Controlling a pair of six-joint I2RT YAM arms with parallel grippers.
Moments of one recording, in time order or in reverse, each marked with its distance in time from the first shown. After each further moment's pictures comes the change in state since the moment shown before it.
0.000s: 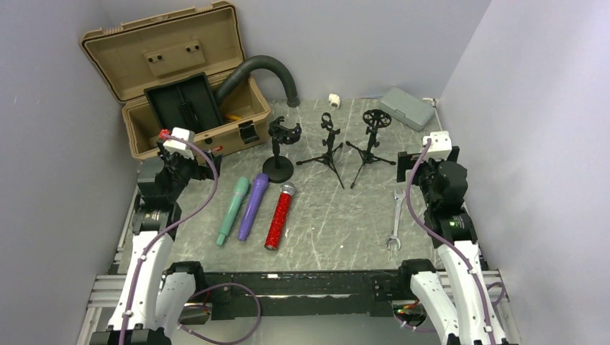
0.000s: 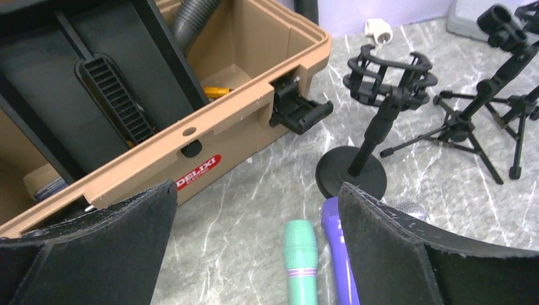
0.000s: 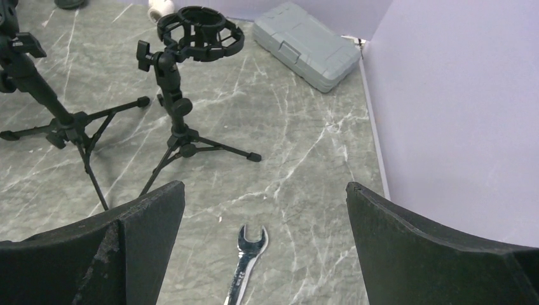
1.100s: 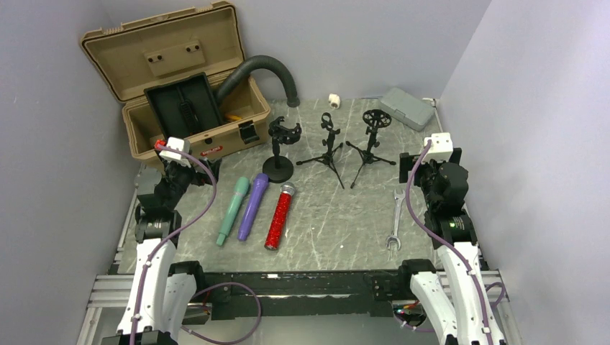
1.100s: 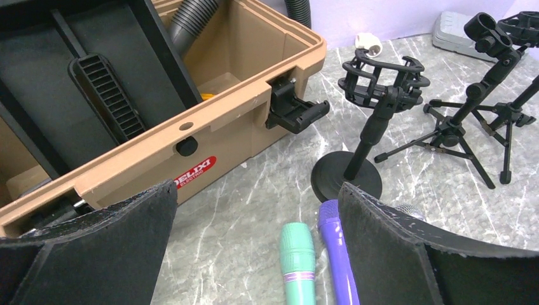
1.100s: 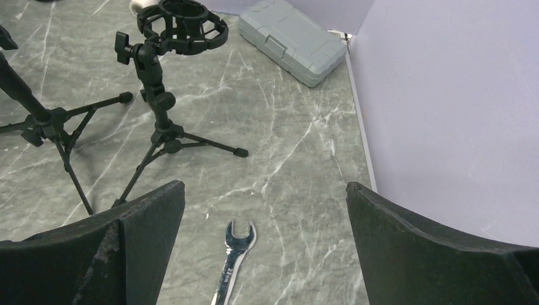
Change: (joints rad) left arm 0.069 -0.061 -0.125 0.152 0.086 -0.051; right arm -0.031 -0.021 -0.014 0.000 0.018 -0.024
